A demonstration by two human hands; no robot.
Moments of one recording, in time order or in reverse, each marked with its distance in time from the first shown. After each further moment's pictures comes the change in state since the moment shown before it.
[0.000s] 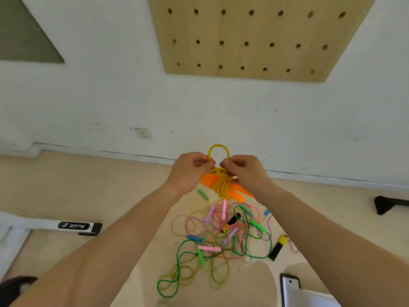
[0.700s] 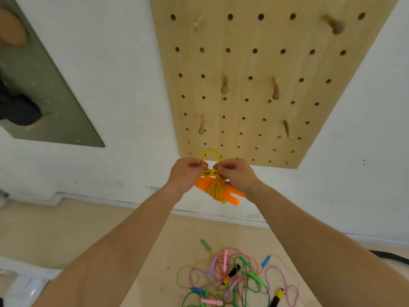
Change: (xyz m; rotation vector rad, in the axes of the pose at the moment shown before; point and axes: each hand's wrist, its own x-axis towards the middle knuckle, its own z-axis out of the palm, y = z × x) left_hand 0.050 0.274 -0.130 0.006 0.147 -0.012; right_hand 0.026 -0.305 -0.038 -0.096 -0.010 -0.073
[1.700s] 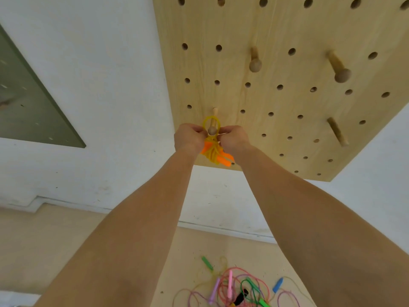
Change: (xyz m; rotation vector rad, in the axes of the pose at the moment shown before) left_hand 0.214 -0.029 0.017 0.135 0.266 -0.027; right_hand 0.231 0.004 0.044 -0.130 0.203 0.062
